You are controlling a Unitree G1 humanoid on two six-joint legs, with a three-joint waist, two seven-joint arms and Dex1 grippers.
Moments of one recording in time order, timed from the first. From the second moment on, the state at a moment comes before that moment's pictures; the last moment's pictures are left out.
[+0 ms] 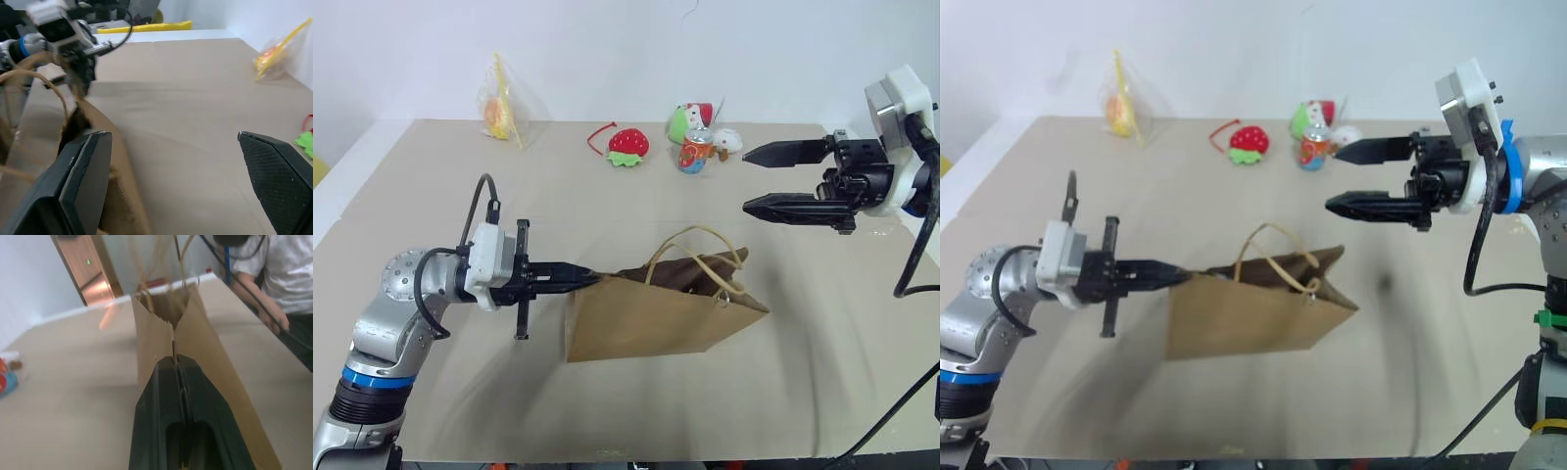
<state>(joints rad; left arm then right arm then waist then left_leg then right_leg) -0.33 0.66 0.02 -0.26 -0.58 0.11 -1.30 -0.80 -1.02 -0.13 -0.05 0.72 0.75 1.35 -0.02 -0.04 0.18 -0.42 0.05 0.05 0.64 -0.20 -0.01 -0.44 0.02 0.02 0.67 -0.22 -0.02</state>
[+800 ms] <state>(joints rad) -0.42 0.78 0.18 -0.37 -0.77 0.45 -1.04 -0.72 -1.02 -0.14 0.06 0.66 0.63 1.34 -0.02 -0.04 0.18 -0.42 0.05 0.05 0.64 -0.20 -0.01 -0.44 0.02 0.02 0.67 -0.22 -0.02</state>
